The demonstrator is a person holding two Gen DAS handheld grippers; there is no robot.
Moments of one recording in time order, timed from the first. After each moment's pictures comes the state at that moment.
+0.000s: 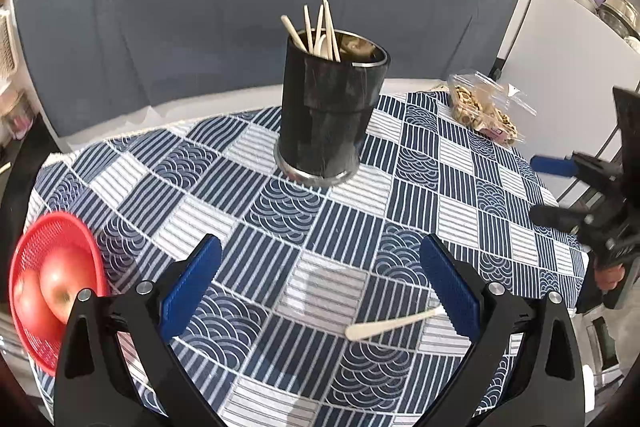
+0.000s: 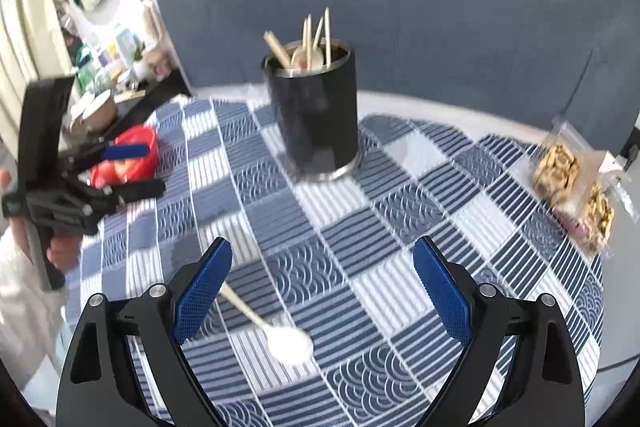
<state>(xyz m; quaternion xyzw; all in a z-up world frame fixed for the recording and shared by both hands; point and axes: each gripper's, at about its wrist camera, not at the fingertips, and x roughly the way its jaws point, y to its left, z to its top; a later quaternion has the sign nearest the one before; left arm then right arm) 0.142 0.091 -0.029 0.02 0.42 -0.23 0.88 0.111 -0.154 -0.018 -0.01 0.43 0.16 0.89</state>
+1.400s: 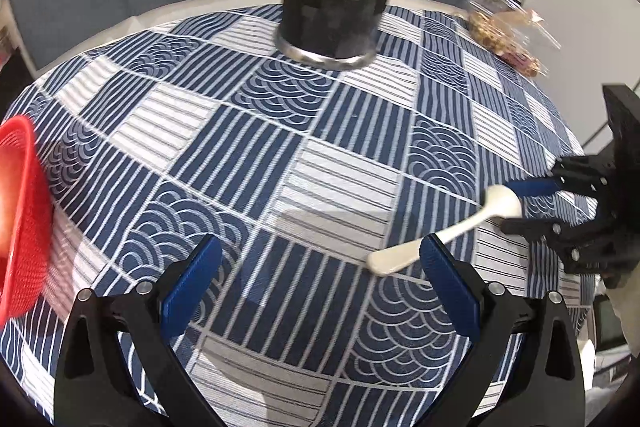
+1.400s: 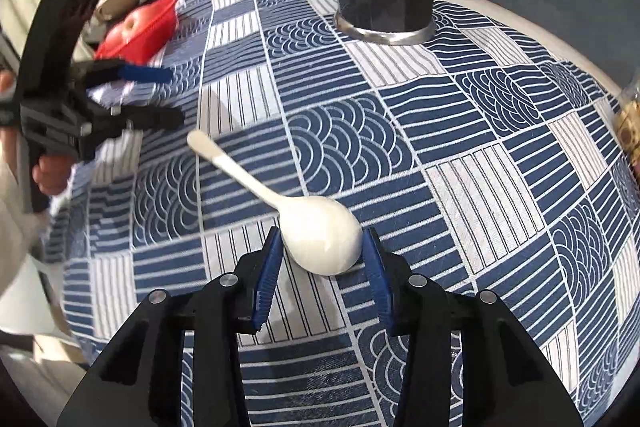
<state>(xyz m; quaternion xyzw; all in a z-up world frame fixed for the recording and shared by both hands) 0.131 0.087 -0.123 0.05 0.50 -0.23 0.84 0.106 -0.128 -0.134 -0.05 0.52 0.24 0.82</state>
